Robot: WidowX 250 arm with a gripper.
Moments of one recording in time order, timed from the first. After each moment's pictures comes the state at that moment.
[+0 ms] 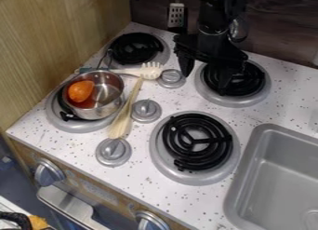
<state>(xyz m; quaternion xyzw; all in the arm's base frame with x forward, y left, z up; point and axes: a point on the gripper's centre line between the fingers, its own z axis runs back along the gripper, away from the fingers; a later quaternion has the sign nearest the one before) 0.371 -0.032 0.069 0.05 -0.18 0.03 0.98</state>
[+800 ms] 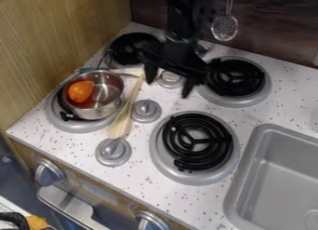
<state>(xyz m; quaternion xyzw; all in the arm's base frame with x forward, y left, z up) 0.327 0.018 0.069 0.11 -0.11 0.05 0.99</state>
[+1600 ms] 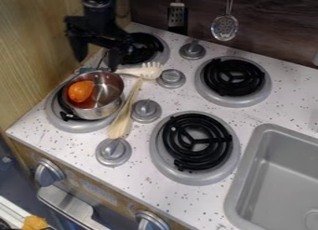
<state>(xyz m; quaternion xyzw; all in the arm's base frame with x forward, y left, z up) 0.312 0.136 0.076 0.10 -0.06 0.11 0.99</state>
